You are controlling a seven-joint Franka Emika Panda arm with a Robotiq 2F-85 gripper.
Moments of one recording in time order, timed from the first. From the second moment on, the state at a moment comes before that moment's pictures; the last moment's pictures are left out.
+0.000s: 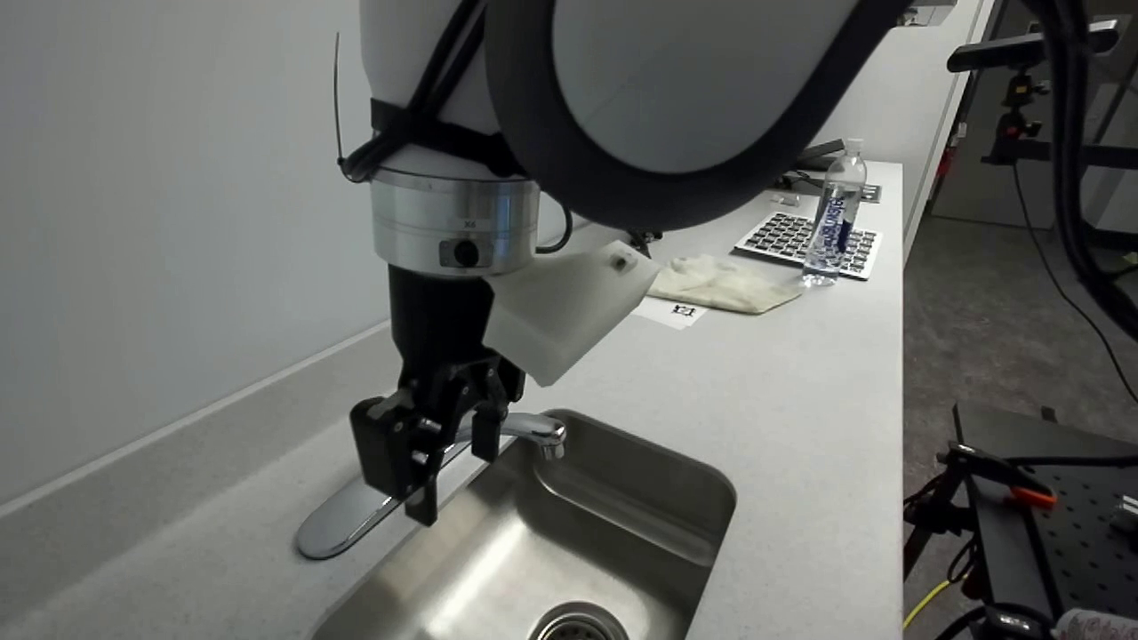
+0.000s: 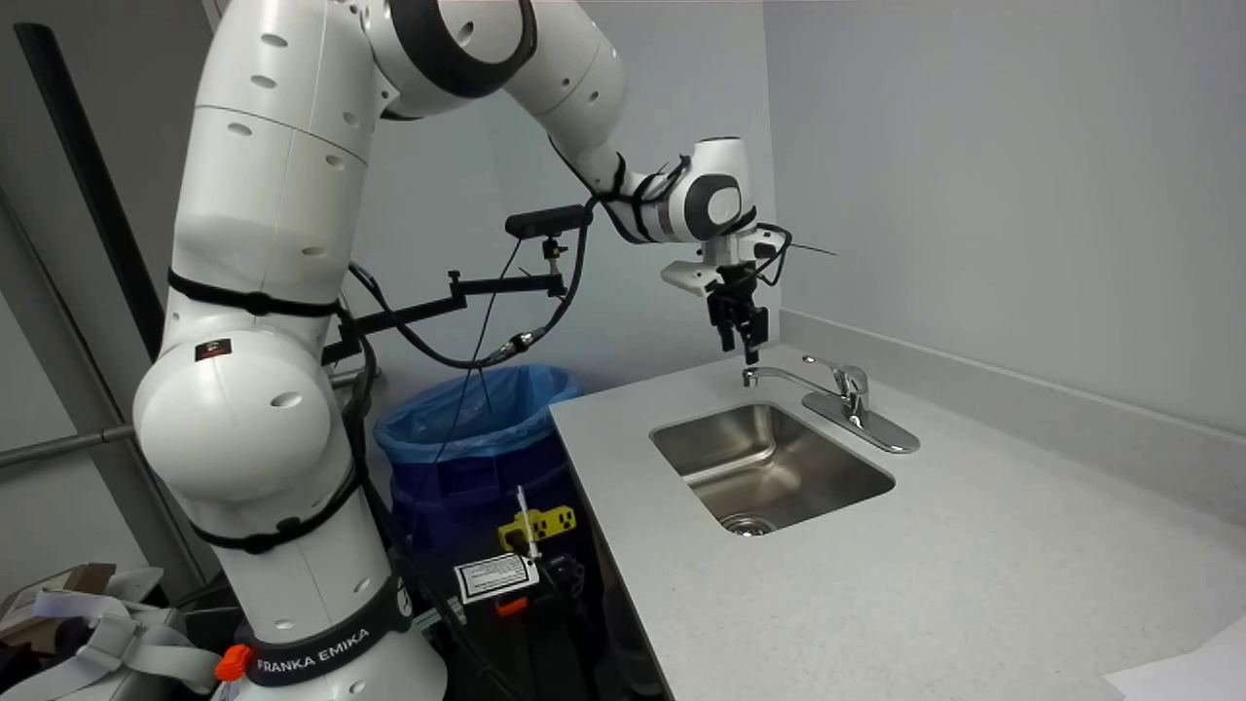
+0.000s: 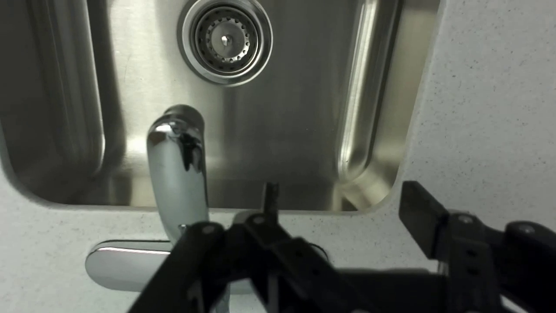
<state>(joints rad) 0.33 0.46 0.15 -1.81 -0.02 2.38 0.41</state>
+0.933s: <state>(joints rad) 0.34 0.47 0.08 -1.80 -0.05 2.38 0.43</state>
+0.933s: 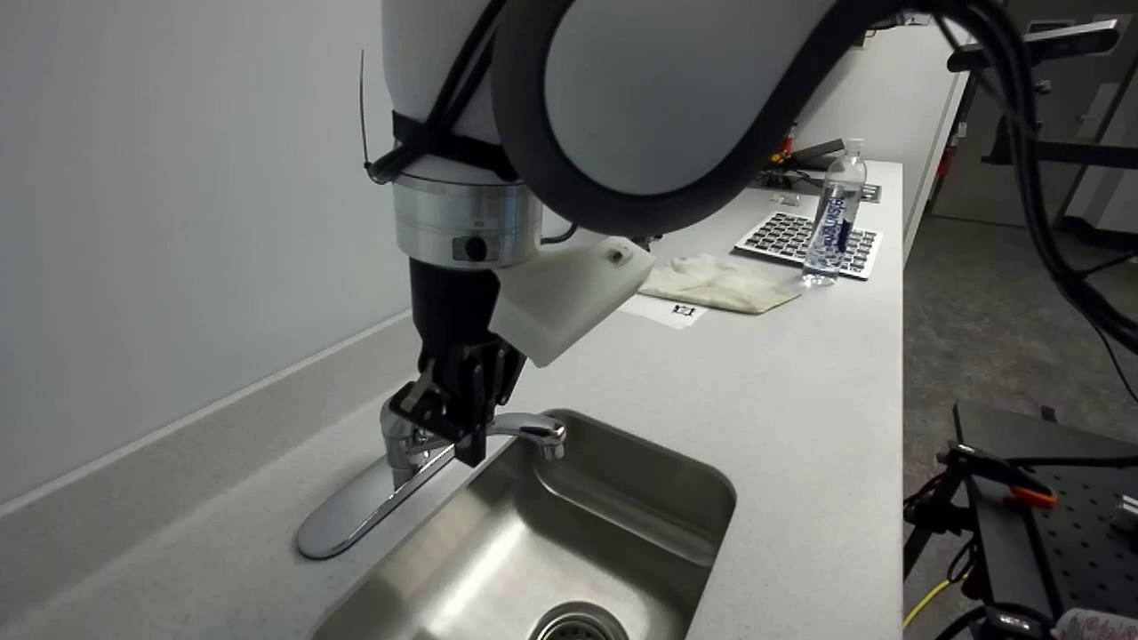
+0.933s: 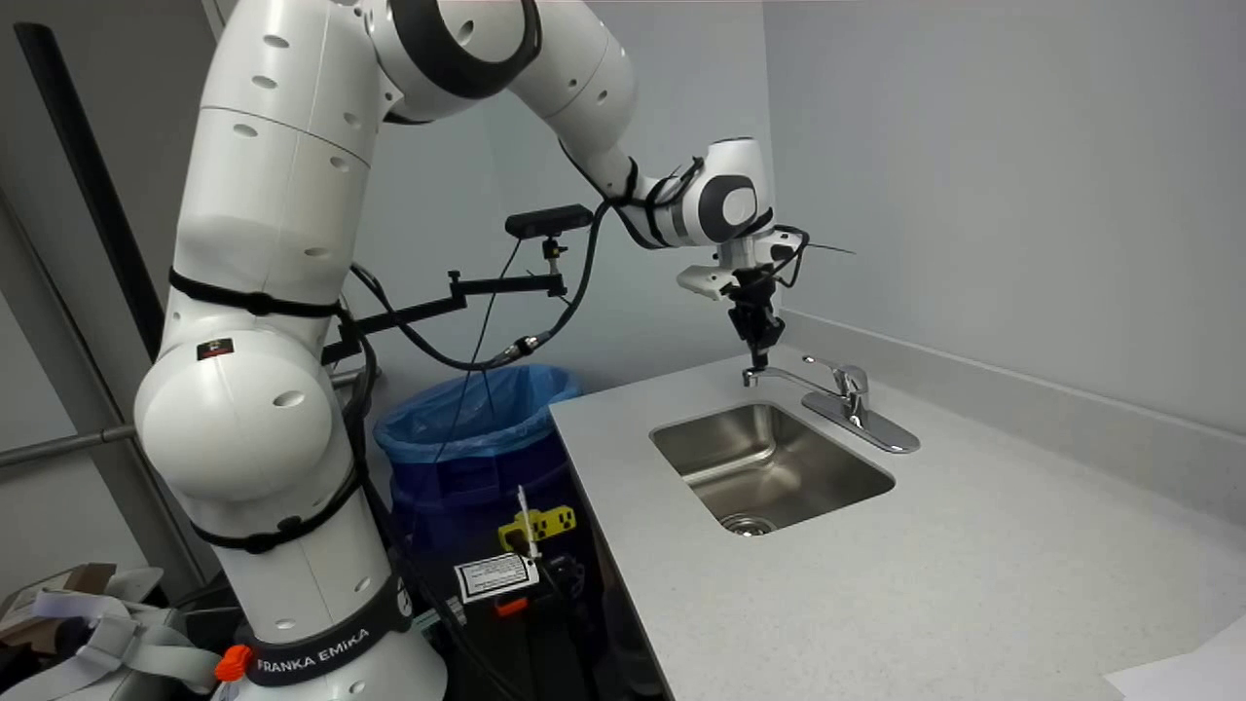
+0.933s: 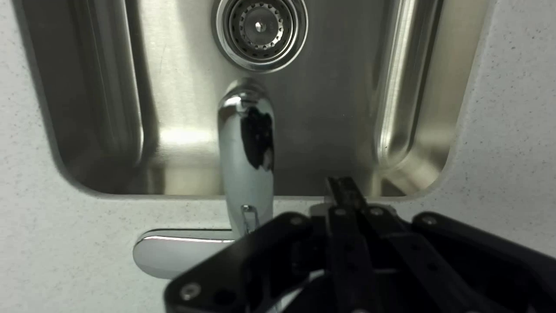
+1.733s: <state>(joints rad) 0.34 0.49 0.07 -1.81 -0.05 2.38 0.44</state>
